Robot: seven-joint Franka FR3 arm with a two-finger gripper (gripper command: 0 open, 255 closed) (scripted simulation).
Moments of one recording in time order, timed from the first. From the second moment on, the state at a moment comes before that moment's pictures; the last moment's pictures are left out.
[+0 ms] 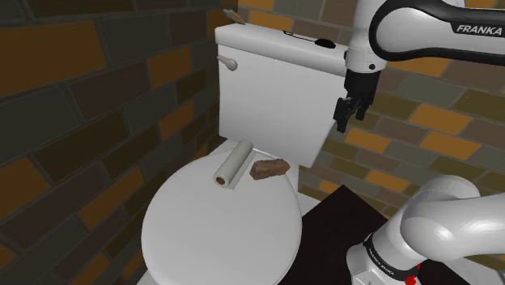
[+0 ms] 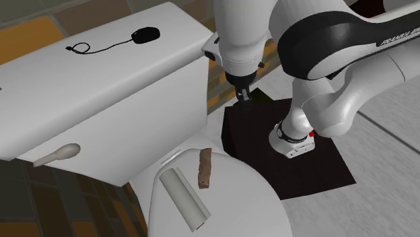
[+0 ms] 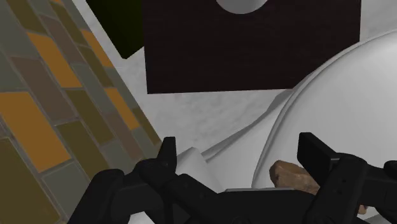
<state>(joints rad) 0.00 -0.74 0.03 -2.41 -0.12 1.49 0.04</state>
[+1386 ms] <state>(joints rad) 0.34 -0.41 -0.11 -2.68 -0.15 2.40 -0.74</state>
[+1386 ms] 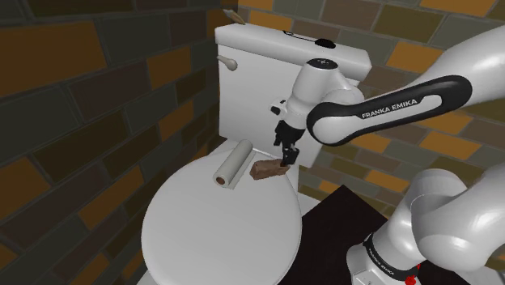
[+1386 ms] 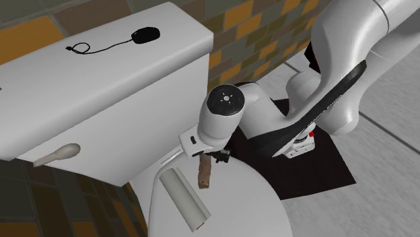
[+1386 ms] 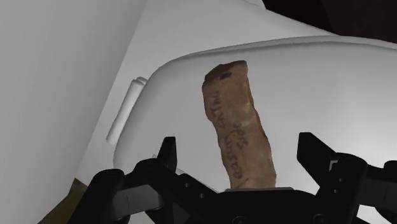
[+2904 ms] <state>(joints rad) 0.38 -0.29 -0.12 -2.73 -0.15 2.61 -0.82</state>
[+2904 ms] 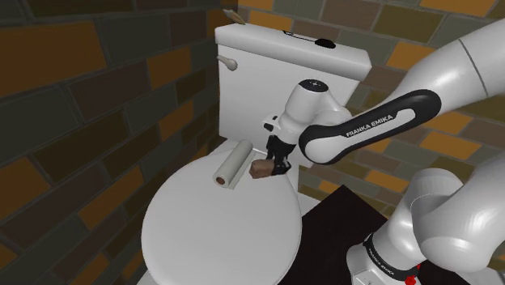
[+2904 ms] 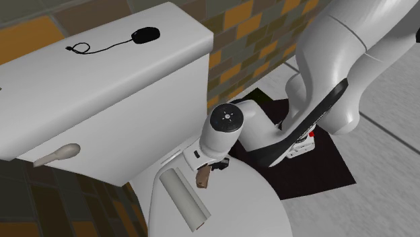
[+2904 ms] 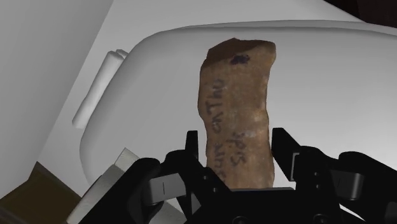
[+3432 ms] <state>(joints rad) 0.38 -0.38 -0.12 -2.69 -0.14 2.47 -0.83</state>
